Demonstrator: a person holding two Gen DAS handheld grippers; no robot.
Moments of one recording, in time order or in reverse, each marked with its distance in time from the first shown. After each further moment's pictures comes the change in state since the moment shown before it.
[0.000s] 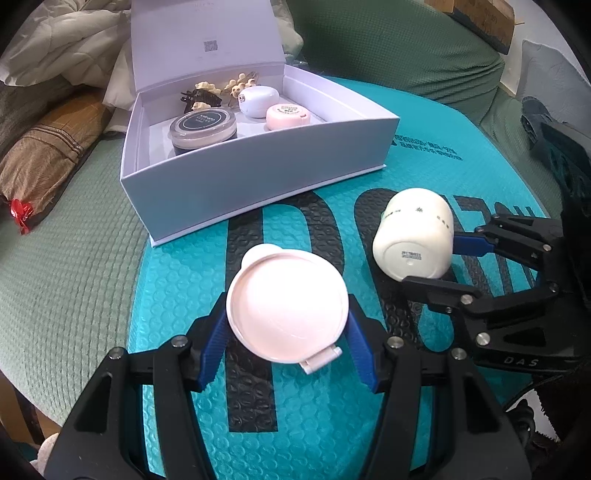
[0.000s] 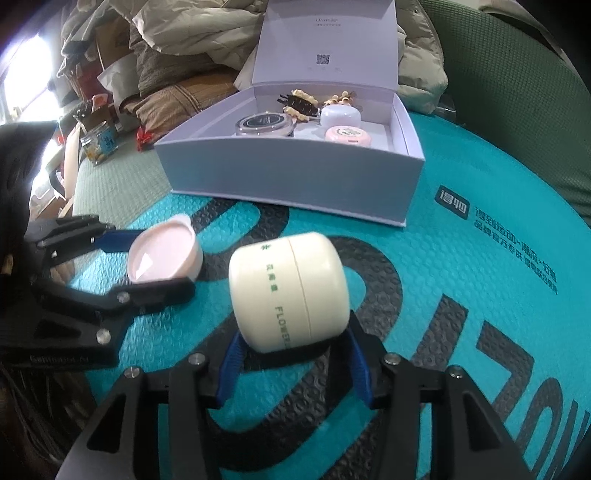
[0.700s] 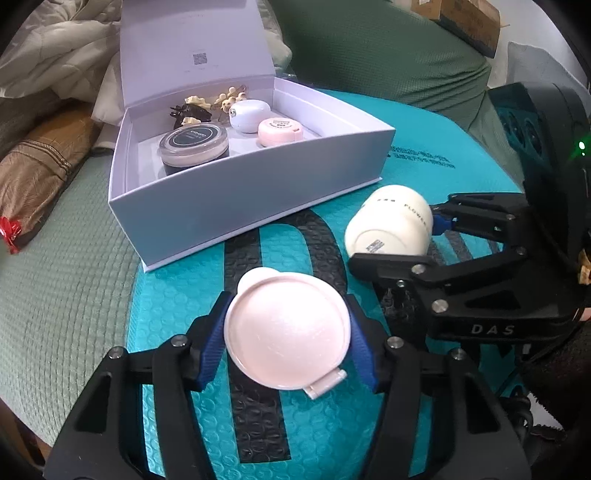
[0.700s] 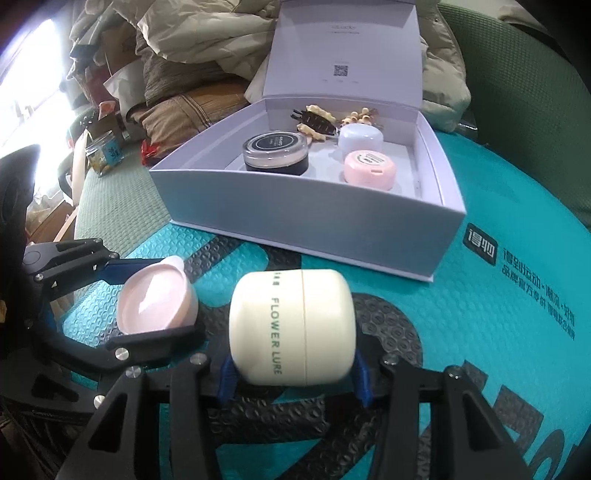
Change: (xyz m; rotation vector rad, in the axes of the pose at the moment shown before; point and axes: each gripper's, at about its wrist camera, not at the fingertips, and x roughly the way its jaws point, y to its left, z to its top) left arm 0.004 0.004 0.007 0.027 -0.055 -0.034; right arm 0.021 0.003 0.030 -0.037 -0.035 0.047
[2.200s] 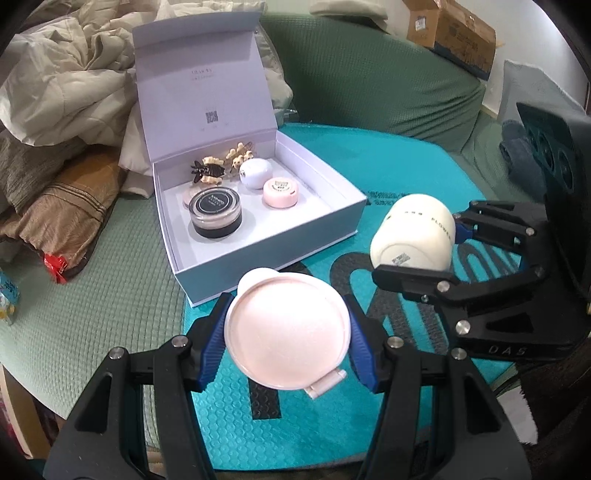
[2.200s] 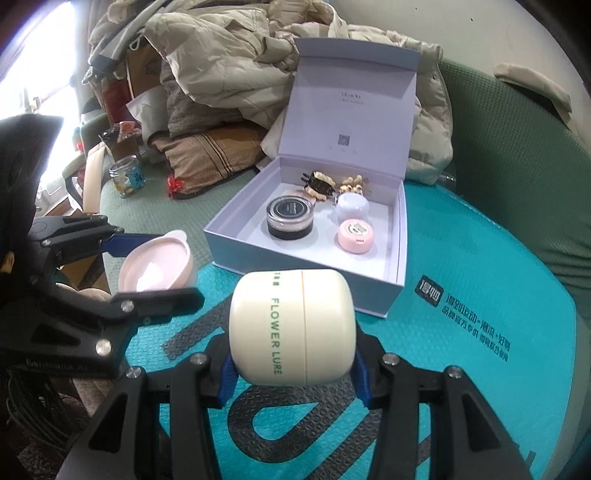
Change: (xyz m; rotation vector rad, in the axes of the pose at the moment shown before) left arm -0.085 -0.010 0.042 -0.014 -0.033 0.022; right arm -0.103 0.027 0.032 -0.059 -0.057 -0.052
